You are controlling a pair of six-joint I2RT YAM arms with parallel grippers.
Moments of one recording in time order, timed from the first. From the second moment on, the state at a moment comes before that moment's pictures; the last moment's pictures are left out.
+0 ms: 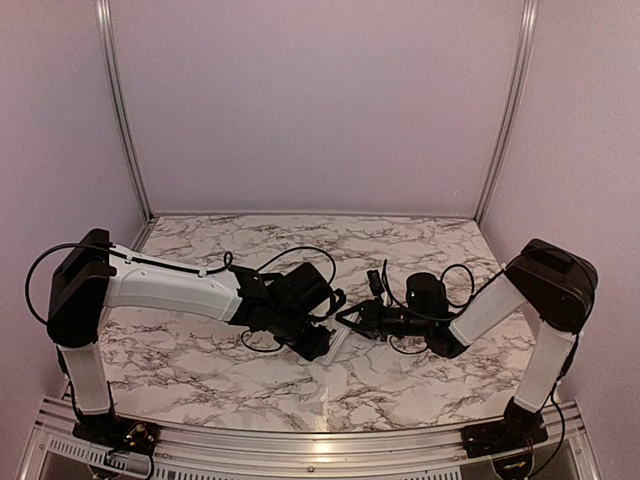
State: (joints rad) left arm -1.10 1.91 1.32 -0.42 0.01 -0.35; right arm 0.70 1.81 0.55 0.94 -0.53 1.01
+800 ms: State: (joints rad) left arm -1.10 1.91 1.31 -0.41 0.03 -0.34; right arm 0.67 1.81 0.52 1.02 -0.56 1.09
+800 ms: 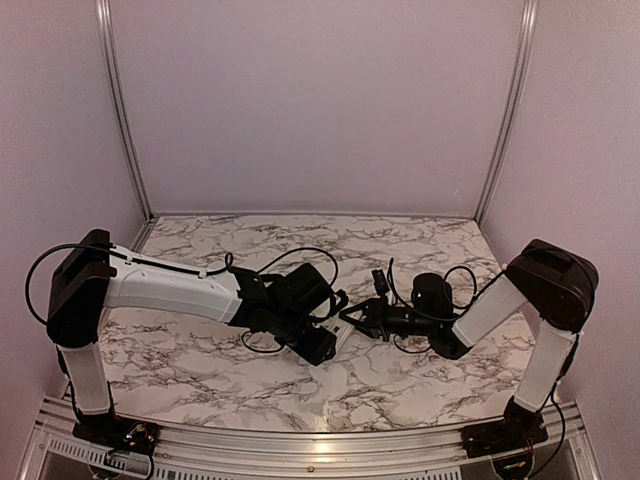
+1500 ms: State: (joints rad) left arm -1.01 1.57 1.07 -0.20 0.21 -0.31; right arm 0.65 1.82 0.52 1.12 -0.67 1.13
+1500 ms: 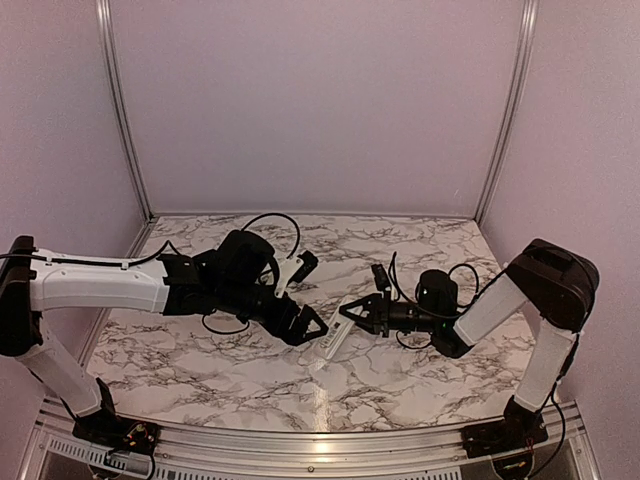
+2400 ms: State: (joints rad) left arm -0.95 1.63 1.00 -0.09 0.36 -0.38; right arm 0.67 1.81 0.55 1.22 -0.76 1.16
